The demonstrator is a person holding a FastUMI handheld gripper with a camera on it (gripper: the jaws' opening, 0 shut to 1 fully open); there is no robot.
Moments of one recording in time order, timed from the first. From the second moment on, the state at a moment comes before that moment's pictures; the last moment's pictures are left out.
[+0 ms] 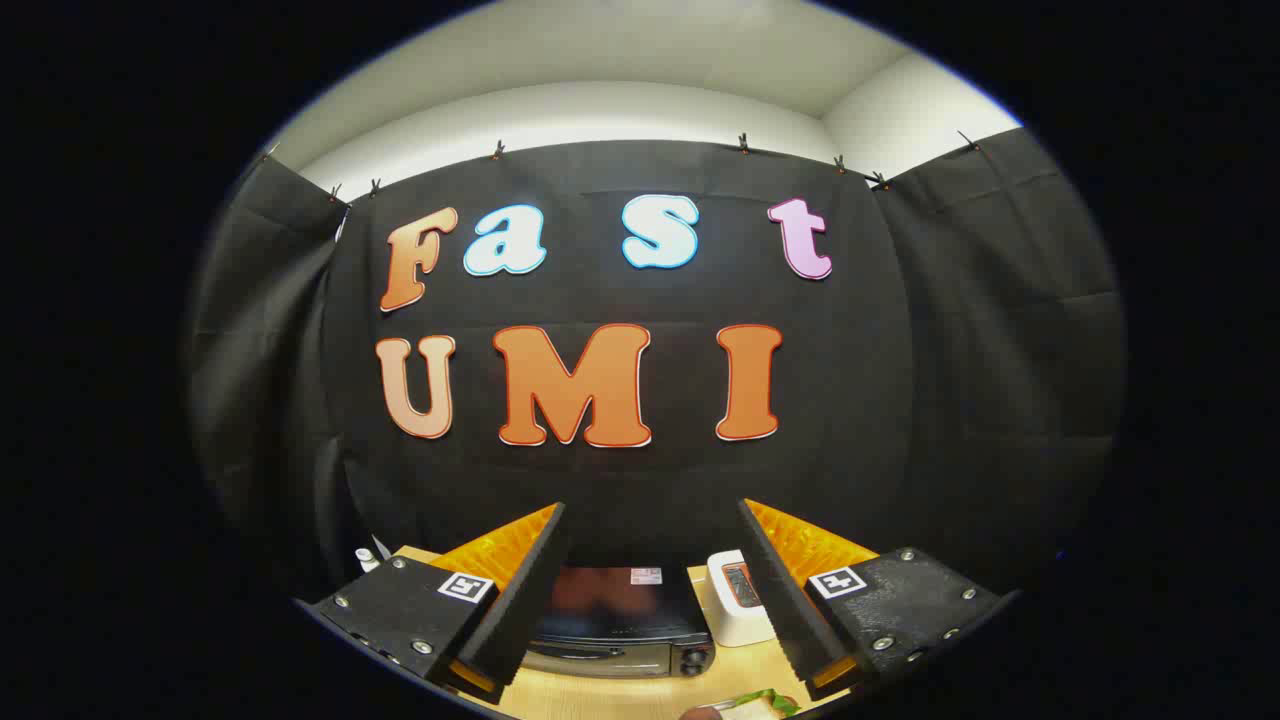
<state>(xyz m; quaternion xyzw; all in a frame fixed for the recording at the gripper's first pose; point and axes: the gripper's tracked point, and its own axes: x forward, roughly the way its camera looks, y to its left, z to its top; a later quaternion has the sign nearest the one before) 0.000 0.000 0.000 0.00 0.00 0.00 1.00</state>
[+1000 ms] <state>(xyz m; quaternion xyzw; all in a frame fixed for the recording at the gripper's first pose) -0.055 0.039 -0.037 0.03 0.00 -0.05 1.00</state>
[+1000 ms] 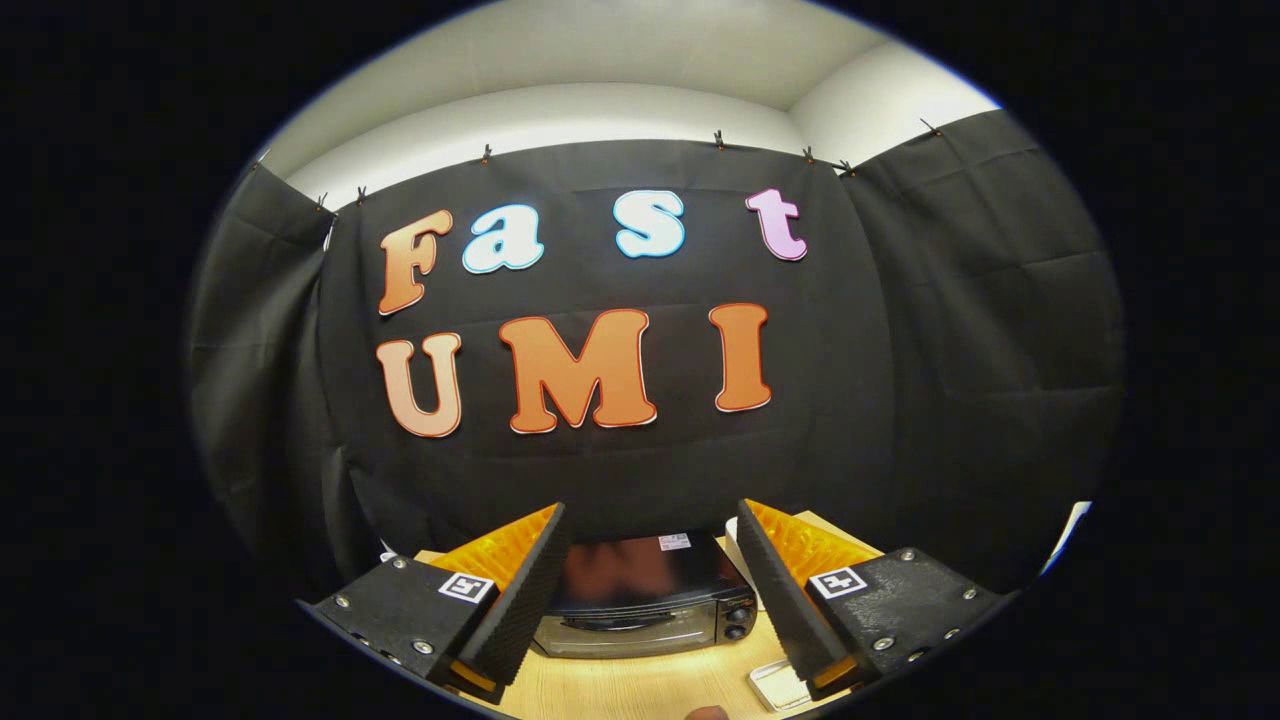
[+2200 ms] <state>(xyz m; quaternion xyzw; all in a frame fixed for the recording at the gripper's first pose) 0.067 0.073 -0.186 0.00 0.07 0.00 1.00</state>
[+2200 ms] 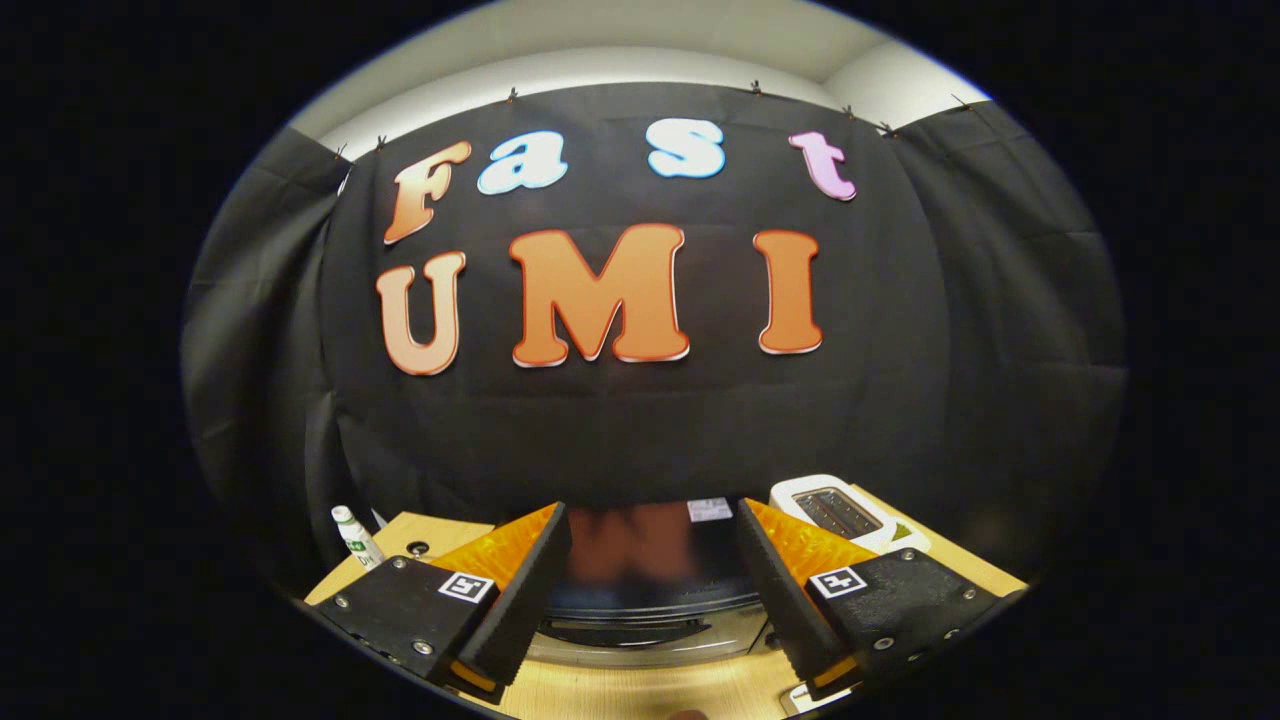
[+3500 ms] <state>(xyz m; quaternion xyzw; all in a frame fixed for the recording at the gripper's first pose) 0.001 0.092 -0.296 -0.02 0.20 0.01 0.98</state>
